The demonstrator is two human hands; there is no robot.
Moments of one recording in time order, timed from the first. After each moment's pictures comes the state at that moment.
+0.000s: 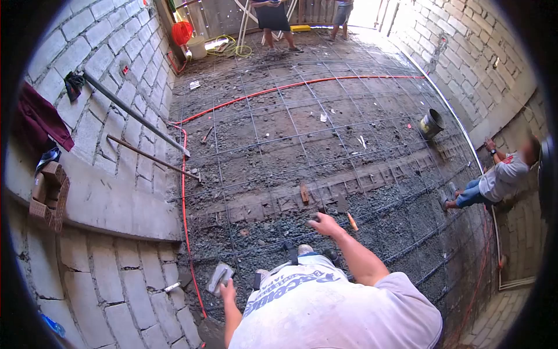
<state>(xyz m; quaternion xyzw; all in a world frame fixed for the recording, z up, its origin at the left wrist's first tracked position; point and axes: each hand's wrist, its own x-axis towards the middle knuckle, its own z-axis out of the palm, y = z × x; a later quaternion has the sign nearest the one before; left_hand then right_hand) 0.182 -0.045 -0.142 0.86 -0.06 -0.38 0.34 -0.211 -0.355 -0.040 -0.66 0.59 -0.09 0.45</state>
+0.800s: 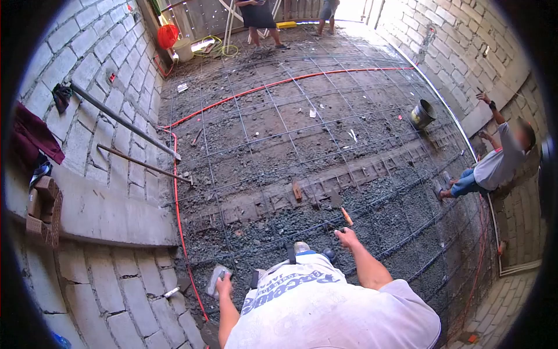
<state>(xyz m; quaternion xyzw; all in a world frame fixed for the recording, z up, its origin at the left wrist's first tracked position) 0.200 -0.081 -0.146 0.86 -0.11 -0.42 0.26 -0.326 -0.281 -0.111 -0.41 0.77 -0.10 0.49</state>
